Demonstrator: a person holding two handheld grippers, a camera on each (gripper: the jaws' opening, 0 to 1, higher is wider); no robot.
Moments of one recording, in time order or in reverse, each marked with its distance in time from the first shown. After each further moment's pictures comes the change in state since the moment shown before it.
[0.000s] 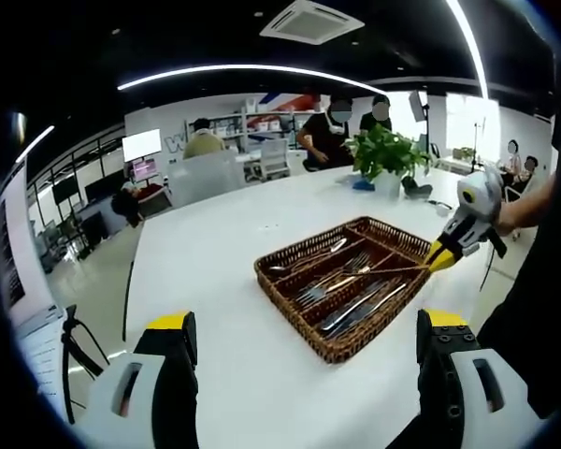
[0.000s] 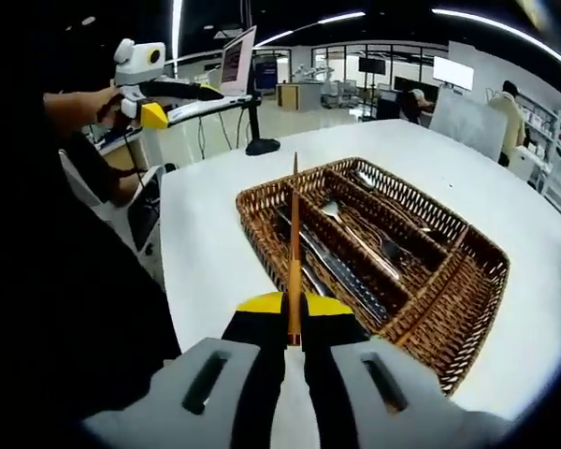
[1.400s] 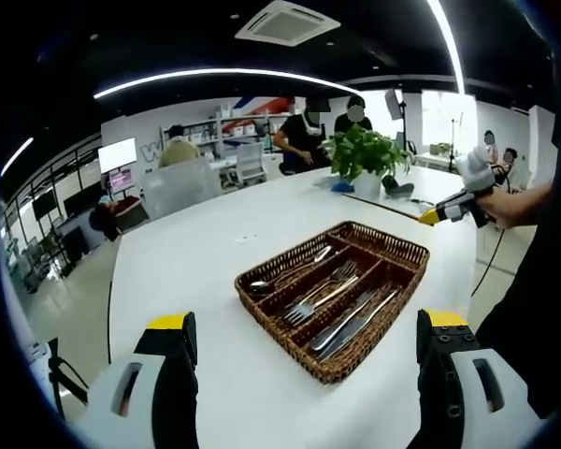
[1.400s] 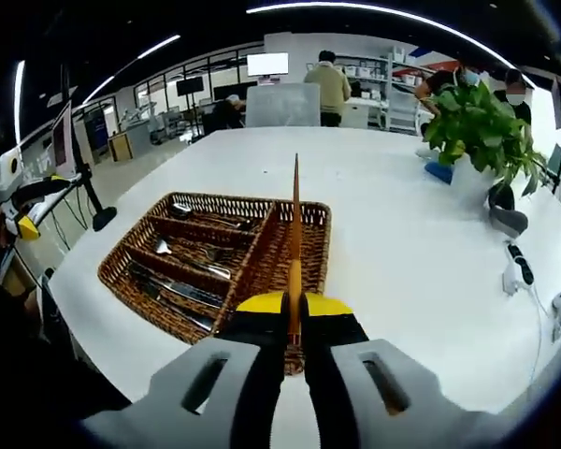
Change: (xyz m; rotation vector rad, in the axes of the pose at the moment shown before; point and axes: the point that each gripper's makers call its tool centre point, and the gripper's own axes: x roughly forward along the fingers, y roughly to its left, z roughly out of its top) left arm 0.032 -0.008 0.019 0.057 -0.013 -0.110; right arm -0.090 -0.117 -0.025 0.460 -0.045 -0.627
